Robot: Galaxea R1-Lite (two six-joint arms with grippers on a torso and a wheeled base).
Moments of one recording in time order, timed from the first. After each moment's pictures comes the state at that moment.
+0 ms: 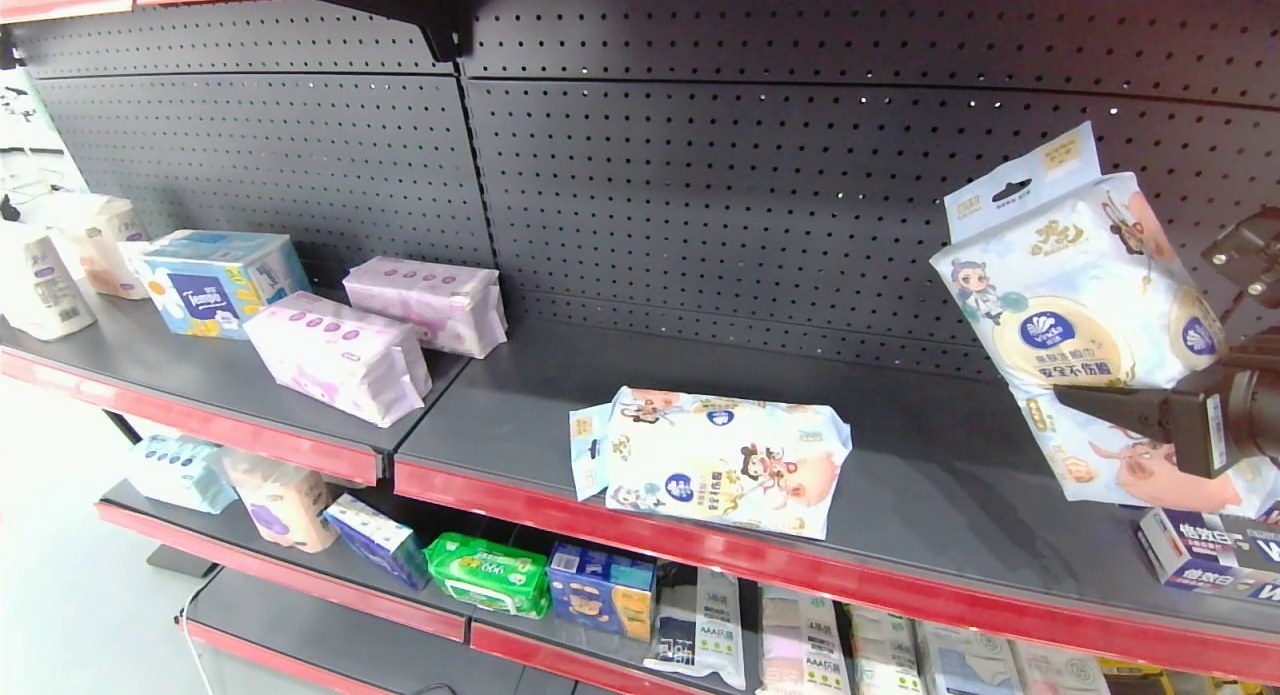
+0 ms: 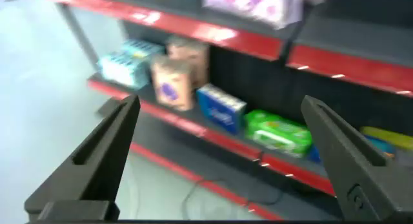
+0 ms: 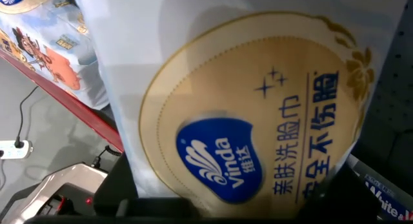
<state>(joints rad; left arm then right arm) -0.02 0.09 -0.02 -0.01 0.14 -0.03 0.03 1.25 -0.82 0.04 0.19 -0.32</state>
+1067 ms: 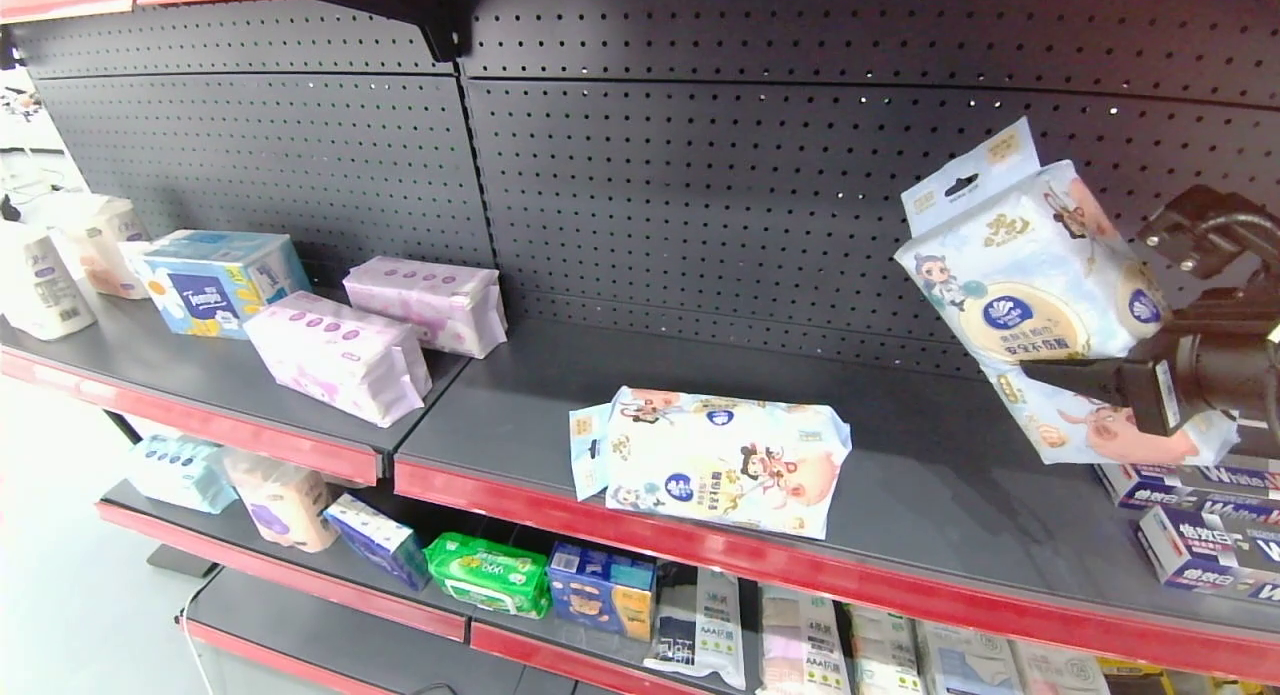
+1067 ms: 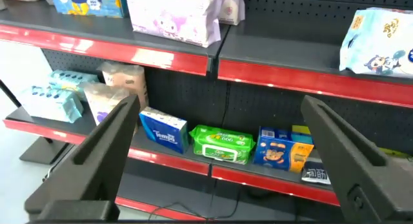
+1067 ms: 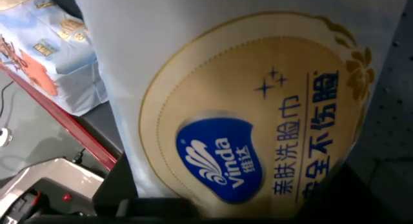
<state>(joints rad) 0.00 0.00 0.00 0.00 -0.02 -0.02 0.01 1.39 -0.94 0.05 0.25 -0.46</state>
